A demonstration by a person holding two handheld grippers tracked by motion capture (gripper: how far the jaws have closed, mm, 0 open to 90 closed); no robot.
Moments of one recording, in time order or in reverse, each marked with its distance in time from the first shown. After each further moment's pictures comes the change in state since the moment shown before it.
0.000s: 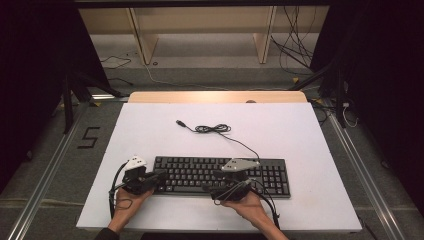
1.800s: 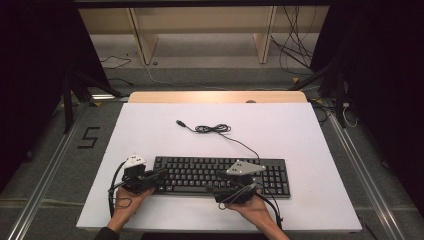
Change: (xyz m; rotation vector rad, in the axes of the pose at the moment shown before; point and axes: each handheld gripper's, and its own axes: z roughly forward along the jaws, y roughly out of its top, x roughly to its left) left arm 0.000 0.005 -0.004 -0.016 -0.021 -0.026; right arm 0.001 -0.006 -0.013 -0.026 -0.023 -0.019
